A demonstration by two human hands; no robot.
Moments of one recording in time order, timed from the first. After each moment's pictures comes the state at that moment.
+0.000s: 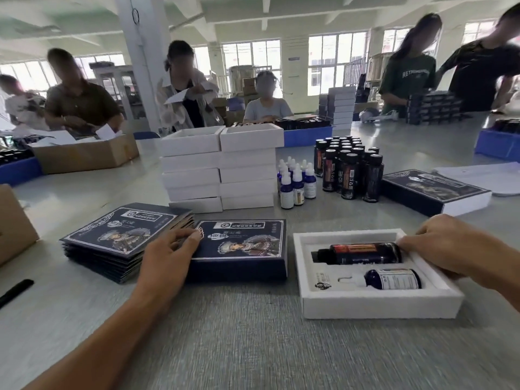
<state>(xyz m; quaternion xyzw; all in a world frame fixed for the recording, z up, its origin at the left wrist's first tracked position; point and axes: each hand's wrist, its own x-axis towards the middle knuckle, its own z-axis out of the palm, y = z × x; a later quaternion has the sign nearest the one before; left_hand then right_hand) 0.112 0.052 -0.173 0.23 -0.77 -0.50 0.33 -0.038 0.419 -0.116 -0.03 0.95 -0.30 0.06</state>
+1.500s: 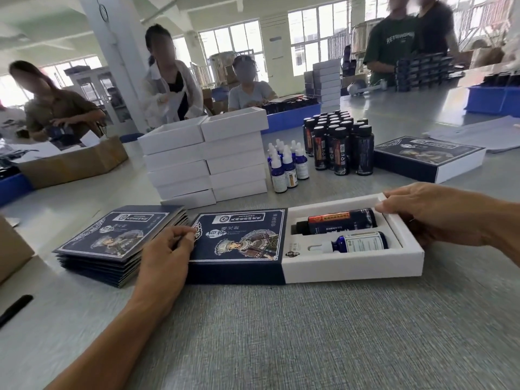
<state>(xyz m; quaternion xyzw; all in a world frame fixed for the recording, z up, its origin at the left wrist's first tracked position) 0.111 0.057 -0.175 0.22 -0.80 -0.46 0.31 -0.039 0.423 -0.122 -0.14 0.81 -0.51 0.26</state>
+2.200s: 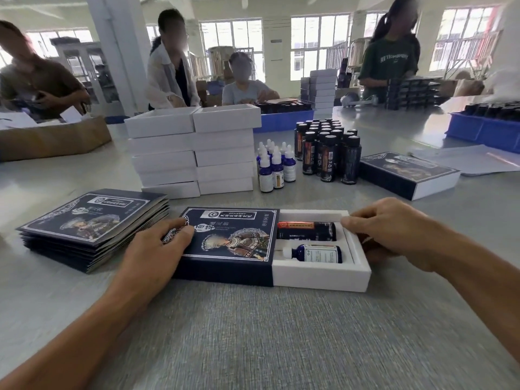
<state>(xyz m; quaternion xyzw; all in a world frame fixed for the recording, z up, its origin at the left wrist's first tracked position) 0.118 0.073 -0.170 0.23 -0.86 -0.37 0.26 -0.021 0.398 -0.127 -0.12 0.86 -0.47 0.17</state>
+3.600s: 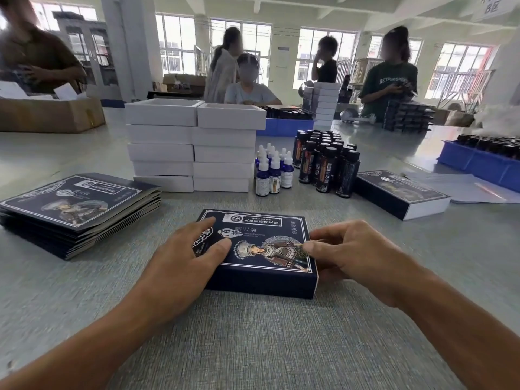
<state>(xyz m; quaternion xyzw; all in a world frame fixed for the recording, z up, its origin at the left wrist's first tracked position) 0.126 0.135 -0.163 0.18 -0.88 -0.40 0.19 0.008 0.368 -0.135 -0.21 0.78 -0.56 0.19</state>
